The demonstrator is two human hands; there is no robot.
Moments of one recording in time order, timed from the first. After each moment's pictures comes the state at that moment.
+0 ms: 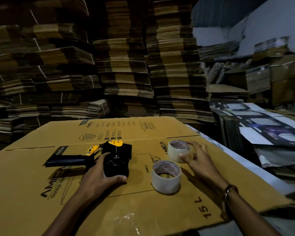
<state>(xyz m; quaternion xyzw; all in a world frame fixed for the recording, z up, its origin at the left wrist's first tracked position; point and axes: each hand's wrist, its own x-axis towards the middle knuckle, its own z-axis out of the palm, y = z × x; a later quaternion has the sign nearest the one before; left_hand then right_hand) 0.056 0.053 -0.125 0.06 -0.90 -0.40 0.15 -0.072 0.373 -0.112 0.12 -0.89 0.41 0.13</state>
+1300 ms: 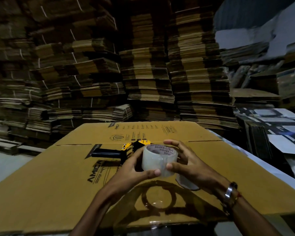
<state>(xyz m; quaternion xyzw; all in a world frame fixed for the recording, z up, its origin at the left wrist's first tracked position) 0.134 0.084 -0.071 -0.12 -0.77 -0.61 0.11 0.039 0.293 -0.060 0.38 -0.66 0.62 -0.17</state>
